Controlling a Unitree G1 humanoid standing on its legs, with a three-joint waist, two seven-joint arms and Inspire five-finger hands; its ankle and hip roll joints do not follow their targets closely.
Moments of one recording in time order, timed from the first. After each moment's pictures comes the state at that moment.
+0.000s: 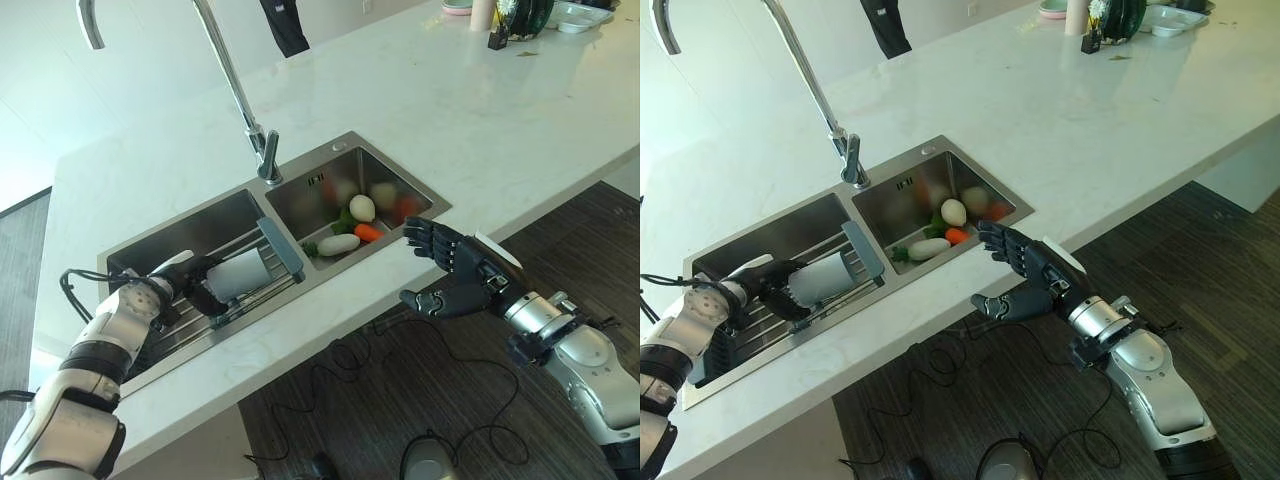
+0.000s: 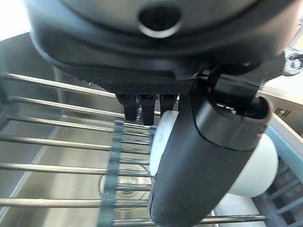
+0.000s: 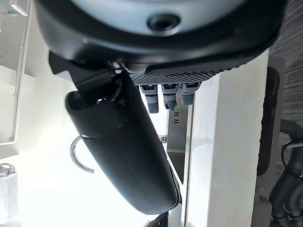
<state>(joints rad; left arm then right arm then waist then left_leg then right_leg) -0.62 0.85 -0.39 0.80 0.05 0.06 -0.30 -0.06 -0.75 0.07 -0.21 0.49 0.02 0.30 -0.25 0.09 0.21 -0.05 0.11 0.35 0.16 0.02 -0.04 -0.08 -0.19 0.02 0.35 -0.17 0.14</state>
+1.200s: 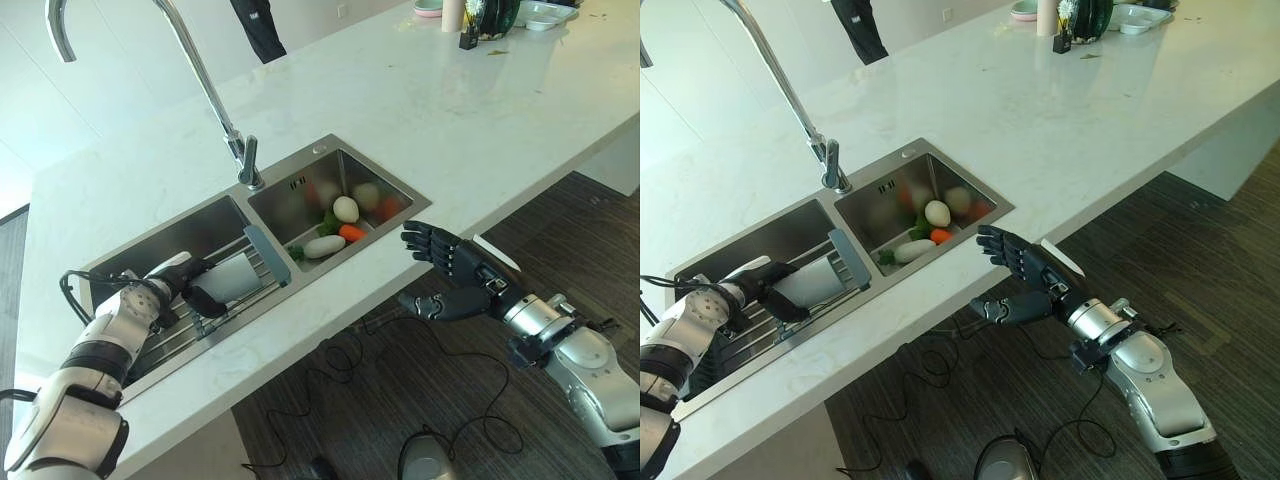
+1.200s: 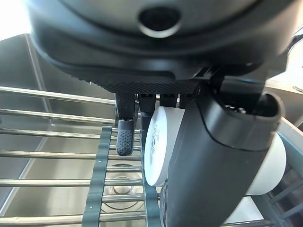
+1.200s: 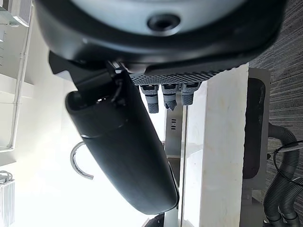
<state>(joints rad) -0.63 0.84 -0.41 0.86 0.10 0.01 -0.26 -0.05 -0.75 0.07 -0.21 0.49 0.02 0.31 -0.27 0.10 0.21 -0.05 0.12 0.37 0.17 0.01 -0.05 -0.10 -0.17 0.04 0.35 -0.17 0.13</state>
